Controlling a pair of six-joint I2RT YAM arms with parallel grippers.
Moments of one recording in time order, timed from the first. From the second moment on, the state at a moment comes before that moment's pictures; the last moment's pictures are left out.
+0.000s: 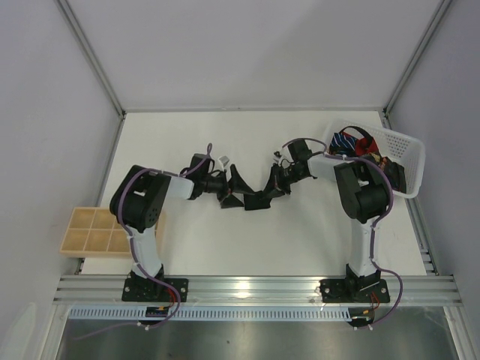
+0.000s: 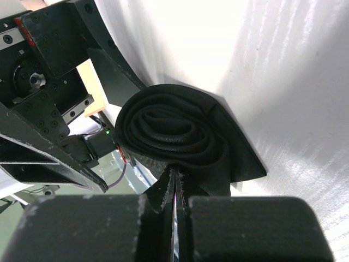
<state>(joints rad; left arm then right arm) -0.37 1.93 0.87 0.28 0.89 -0.91 0.37 2.06 1.26 -0.37 -0.88 0.53</state>
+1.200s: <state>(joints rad) -0.47 1.97 0.96 0.25 0.77 -0.91 0.31 2.13 1.27 -0.36 -1.00 0.57</state>
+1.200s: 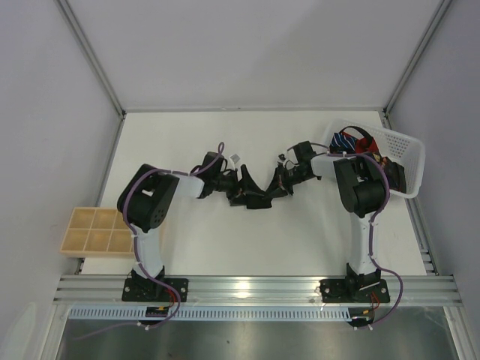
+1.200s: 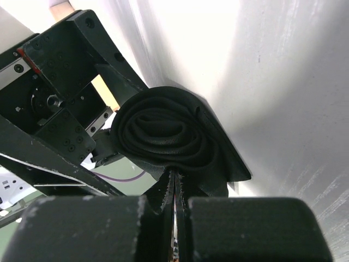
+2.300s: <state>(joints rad) -0.49 2.01 1.03 0.18 0.66 -0.89 0.32 2.14 1.29 -0.37 -1.00 0.57</state>
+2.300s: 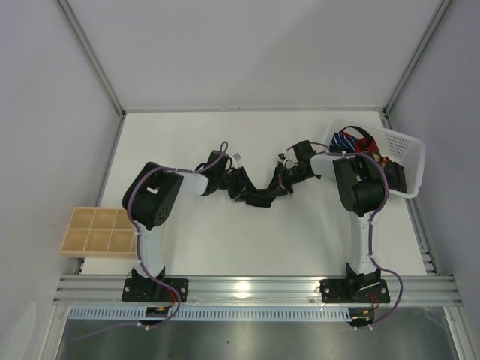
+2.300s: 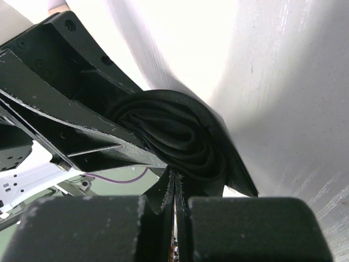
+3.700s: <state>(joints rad) 0.25 1.24 1.11 -0.96 0.10 -0.98 0.48 1.67 1.28 -0.67 -0.86 0.64</state>
